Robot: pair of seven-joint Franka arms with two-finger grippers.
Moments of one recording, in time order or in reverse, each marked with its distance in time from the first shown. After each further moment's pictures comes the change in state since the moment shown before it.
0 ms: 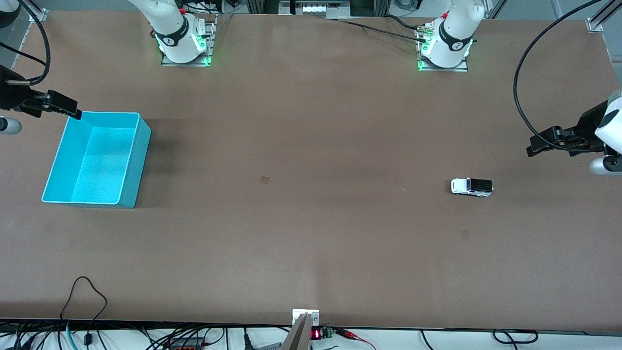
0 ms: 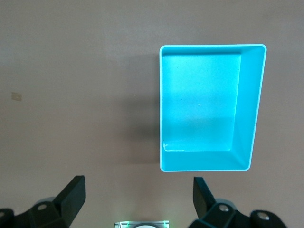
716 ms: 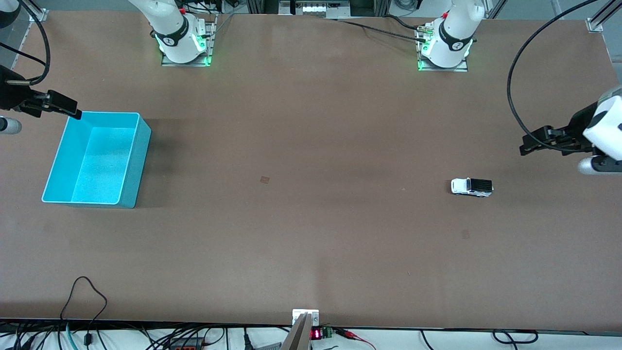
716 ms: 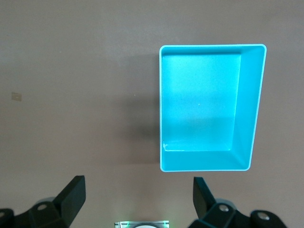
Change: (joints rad) left arm -0.021 0.022 -0.006 -0.013 0.000 -0.026 0.000; right arm 0.000 0.000 0.000 0.000 0.000 0.000 0.000
